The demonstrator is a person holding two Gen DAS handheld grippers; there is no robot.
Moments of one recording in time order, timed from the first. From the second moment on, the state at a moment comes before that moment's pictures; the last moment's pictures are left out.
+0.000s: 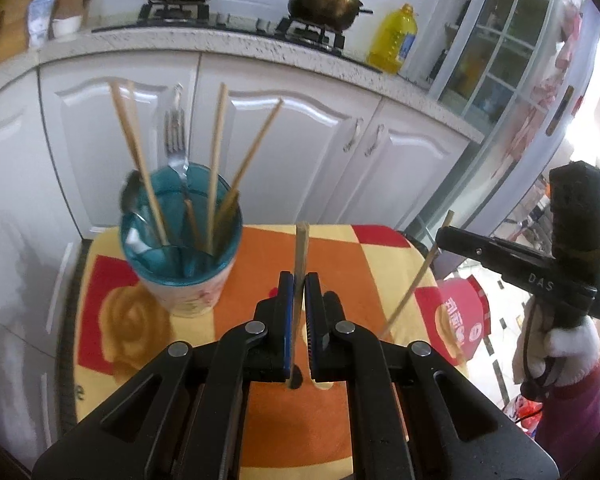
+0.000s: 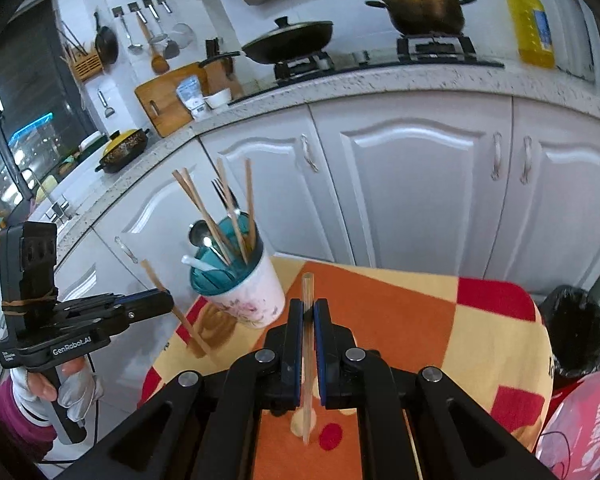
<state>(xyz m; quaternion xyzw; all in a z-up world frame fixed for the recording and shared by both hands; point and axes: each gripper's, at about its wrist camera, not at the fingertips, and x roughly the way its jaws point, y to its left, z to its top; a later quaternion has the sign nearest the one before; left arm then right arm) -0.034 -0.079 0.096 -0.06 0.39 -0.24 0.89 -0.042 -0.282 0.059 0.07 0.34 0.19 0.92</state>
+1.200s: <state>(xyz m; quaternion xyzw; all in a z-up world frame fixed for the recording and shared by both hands) 0.004 0.008 0.209 -0.07 0.28 -0.18 0.94 0.029 -0.178 0.175 0.00 0.24 0.23 0.94</state>
